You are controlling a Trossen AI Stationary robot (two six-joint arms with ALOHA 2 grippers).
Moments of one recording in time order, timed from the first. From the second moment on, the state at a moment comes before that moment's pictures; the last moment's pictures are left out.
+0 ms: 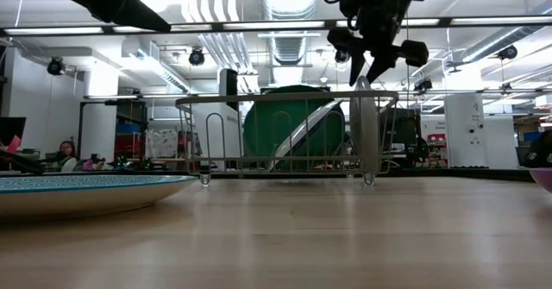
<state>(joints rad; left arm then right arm) -0.45 0.92 0.64 -0.25 -1.15 -0.07 -0.55 1.52 1.38 -1.00 -0.18 -1.59</state>
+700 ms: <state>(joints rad) -0.44 0.92 0.64 -0.25 -1.14 -0.07 -0.56 1.36 1.38 -1.02 -0.06 -1.50</state>
